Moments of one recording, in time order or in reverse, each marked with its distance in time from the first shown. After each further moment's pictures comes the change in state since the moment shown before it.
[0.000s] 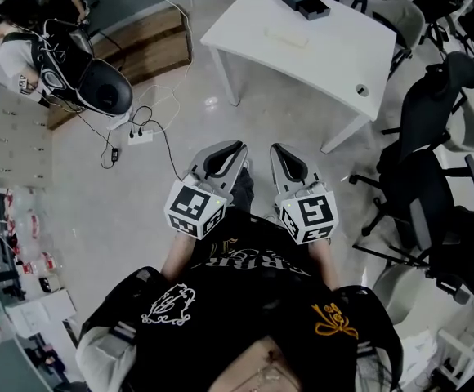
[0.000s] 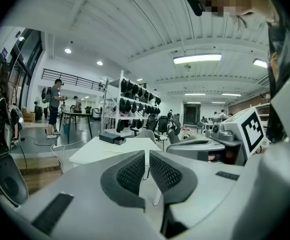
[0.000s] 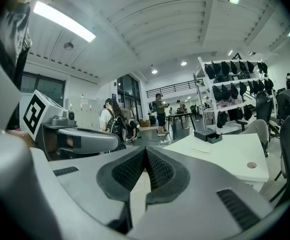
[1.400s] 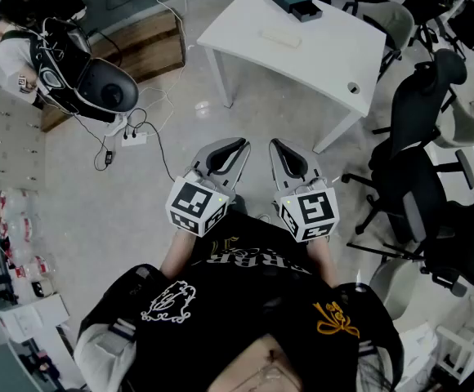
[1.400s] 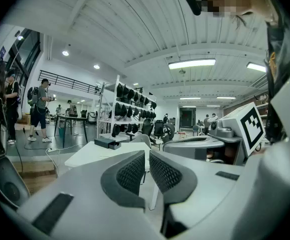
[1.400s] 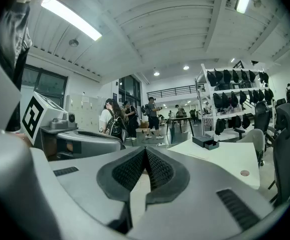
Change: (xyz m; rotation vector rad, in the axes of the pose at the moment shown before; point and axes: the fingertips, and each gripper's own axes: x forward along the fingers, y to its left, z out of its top) left arm -0.022 -0.024 0.012 0.020 -0.054 -0.044; right arm -0.025 0.022 0.019 -0.056 -0.021 -0.026
